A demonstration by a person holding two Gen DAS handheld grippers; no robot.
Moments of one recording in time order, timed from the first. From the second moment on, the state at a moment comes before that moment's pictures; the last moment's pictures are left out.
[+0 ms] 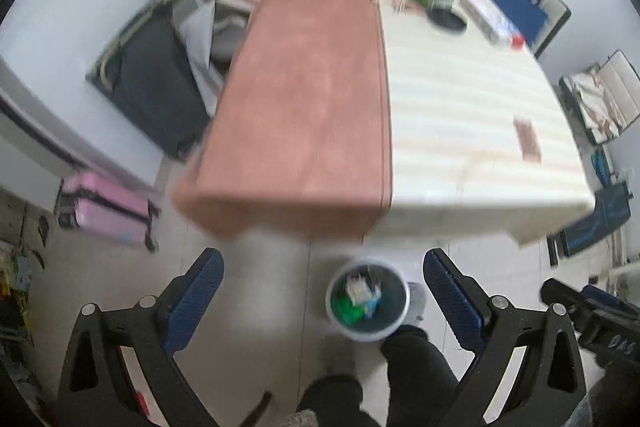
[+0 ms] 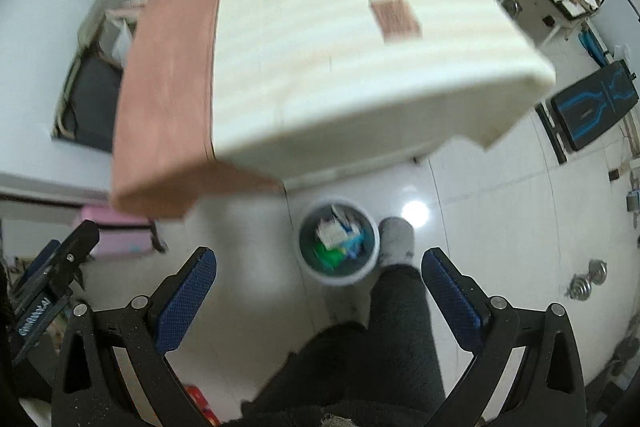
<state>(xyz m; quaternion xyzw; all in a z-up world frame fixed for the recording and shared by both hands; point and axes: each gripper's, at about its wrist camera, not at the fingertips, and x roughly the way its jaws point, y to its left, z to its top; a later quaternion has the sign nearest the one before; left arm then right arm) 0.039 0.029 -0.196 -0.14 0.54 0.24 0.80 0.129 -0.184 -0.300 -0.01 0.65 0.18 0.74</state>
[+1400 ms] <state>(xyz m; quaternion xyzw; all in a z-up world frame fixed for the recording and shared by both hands) 0.542 0.084 -0.333 -0.27 0.66 0.20 0.67 0.730 -0.106 -0.413 -0.05 0.70 0.17 0.70</state>
